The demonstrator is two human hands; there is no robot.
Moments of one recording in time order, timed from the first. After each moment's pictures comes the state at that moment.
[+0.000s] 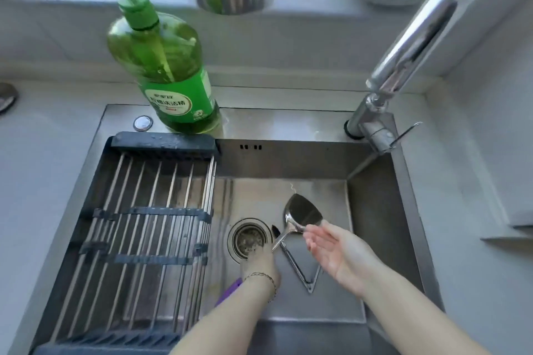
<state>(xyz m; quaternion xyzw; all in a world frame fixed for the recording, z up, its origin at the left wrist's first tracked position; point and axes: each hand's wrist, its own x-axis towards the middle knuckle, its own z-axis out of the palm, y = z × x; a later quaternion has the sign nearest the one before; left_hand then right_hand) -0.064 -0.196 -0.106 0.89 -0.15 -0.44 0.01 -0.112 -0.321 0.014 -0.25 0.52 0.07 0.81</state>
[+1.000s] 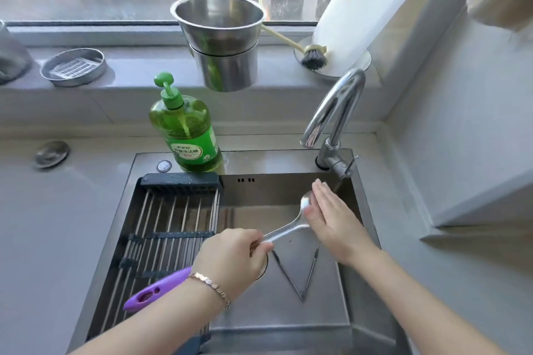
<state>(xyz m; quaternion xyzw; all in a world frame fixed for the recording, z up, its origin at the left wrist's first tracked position) -0.056 -0.153 0.144 0.92 -0.33 -0.15 0.16 -0.129 -0.341 0.114 -0.93 0.18 0.04 0.32</state>
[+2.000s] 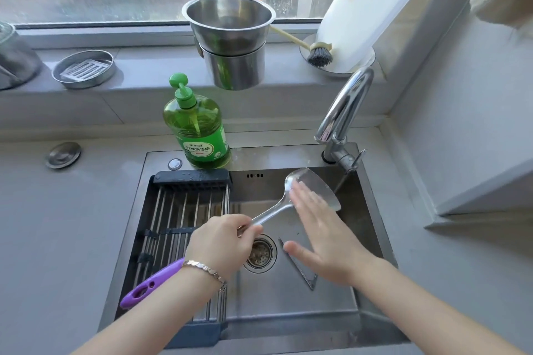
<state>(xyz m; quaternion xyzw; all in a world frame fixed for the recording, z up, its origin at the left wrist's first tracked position) -0.036 -0.125 0.169 0.93 -0.25 -0.17 0.20 -0.131 -0.295 0.136 -0.97 0.03 0.06 0.24</state>
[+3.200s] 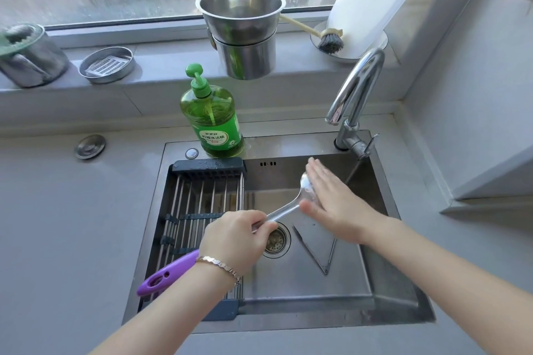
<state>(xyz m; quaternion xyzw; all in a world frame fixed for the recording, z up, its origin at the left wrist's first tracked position) -0.058 -0.107 0.170 0.93 -0.28 -0.15 0.21 -0.120 -0.300 0.150 -0.96 0.03 0.10 0.27</state>
